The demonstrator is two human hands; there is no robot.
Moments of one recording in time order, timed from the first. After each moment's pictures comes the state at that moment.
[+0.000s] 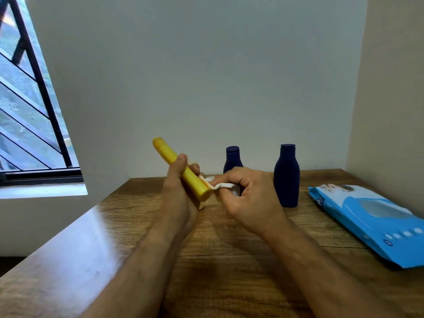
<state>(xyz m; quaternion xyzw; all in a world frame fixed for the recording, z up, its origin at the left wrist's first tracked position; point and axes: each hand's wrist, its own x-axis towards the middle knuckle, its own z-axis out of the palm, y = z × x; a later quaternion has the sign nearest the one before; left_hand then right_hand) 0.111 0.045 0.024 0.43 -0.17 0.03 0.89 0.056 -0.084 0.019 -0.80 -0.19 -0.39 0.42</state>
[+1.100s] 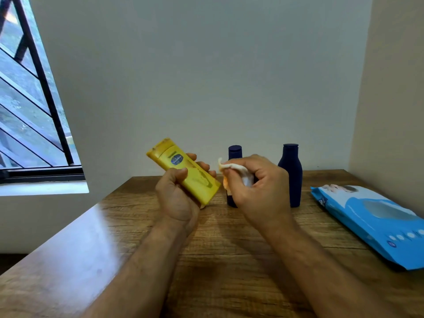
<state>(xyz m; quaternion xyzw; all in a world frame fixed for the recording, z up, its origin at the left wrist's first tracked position) 0.105 0.045 0.027 0.33 -0.20 0.00 0.92 0.053 -0.081 0.026 -0.73 -0.14 -0.52 0.42</state>
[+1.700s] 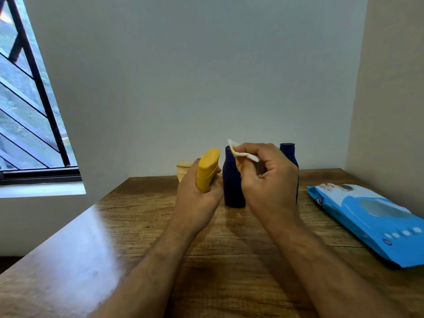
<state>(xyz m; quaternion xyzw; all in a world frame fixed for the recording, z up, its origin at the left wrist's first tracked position) 0.091 0.036 0.017 0.71 -0.32 0.22 0.58 0.051 -0.090 0.035 -0.70 -0.09 -0.57 0.42</state>
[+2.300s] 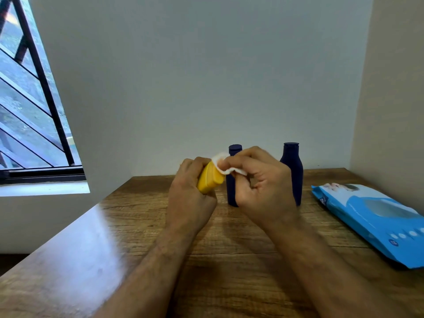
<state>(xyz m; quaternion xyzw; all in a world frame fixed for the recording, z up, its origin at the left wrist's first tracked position) 0.109 0.047 0.007 0.77 -0.29 0.36 0.45 0.051 -0.087 0.029 -0.73 -0.21 -0.55 0.34</state>
